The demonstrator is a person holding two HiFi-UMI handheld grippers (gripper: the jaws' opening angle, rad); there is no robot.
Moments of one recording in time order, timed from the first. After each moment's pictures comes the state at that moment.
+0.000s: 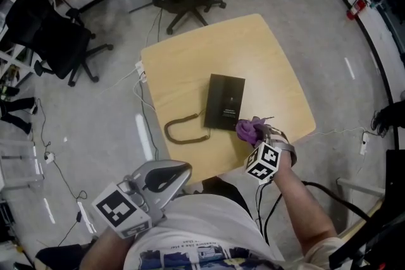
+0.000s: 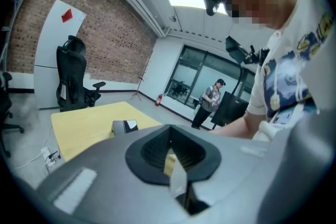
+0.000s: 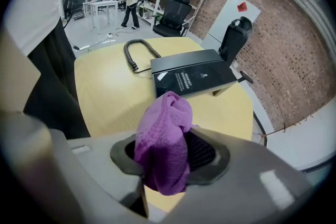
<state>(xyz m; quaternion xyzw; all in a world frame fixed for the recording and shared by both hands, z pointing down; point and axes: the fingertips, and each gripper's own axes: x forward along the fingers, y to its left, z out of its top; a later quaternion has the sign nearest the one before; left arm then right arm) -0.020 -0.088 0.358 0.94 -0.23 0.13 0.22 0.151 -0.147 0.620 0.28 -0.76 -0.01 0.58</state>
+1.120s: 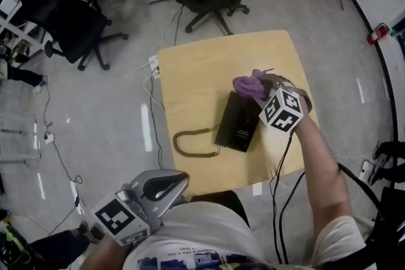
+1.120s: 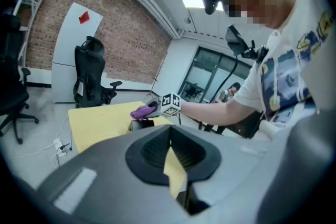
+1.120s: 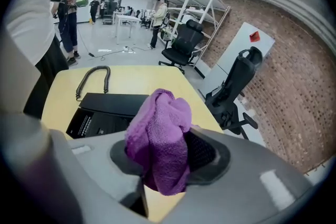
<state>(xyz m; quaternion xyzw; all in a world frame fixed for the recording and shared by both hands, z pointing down) -0.044 -0.117 0.359 0.91 -0.30 0.12 0.25 0.102 -0.357 0.538 0.18 -0.83 -0.12 0.51</state>
